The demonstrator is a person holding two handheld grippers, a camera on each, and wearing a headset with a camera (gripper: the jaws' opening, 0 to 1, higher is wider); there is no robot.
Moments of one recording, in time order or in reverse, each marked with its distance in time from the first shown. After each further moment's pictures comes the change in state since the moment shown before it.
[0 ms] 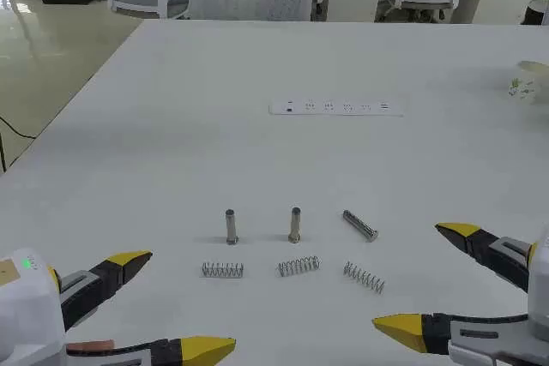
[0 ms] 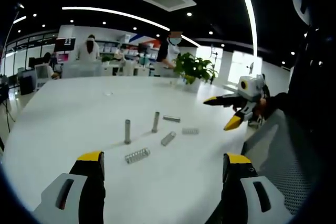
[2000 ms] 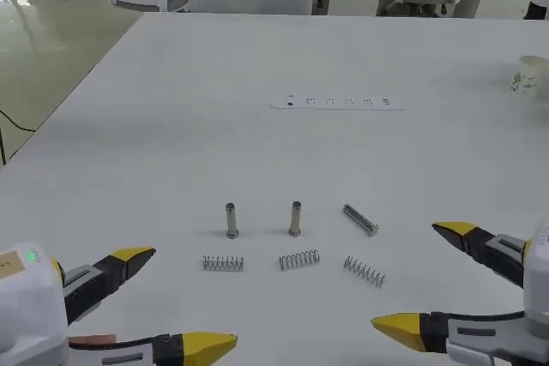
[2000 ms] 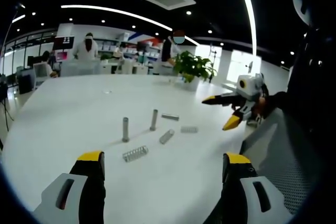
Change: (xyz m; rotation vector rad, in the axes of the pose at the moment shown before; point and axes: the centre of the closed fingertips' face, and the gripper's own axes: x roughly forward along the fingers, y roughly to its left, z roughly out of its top) left arm 0.000 -0.001 -0.002 -0.004 0.008 -0.007; right arm 0.000 0.002 -0.002 -0.003 0.013 0.003
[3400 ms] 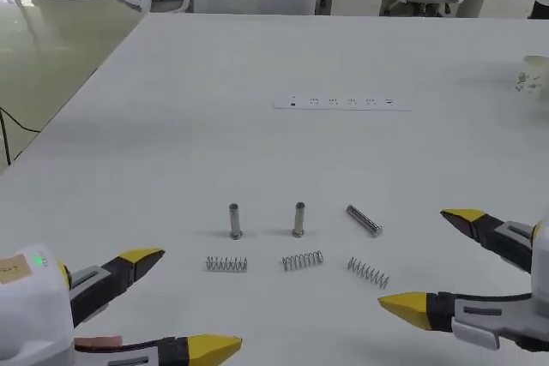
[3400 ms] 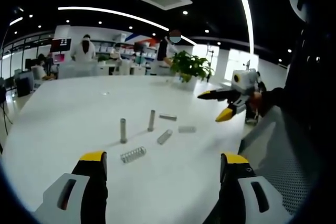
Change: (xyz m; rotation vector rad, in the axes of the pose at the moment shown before) left arm 0.001 -0.004 0.001 0.021 -0.002 -0.016; right arm 0.001 -0.021 0.013 -0.005 -0.011 -0.035
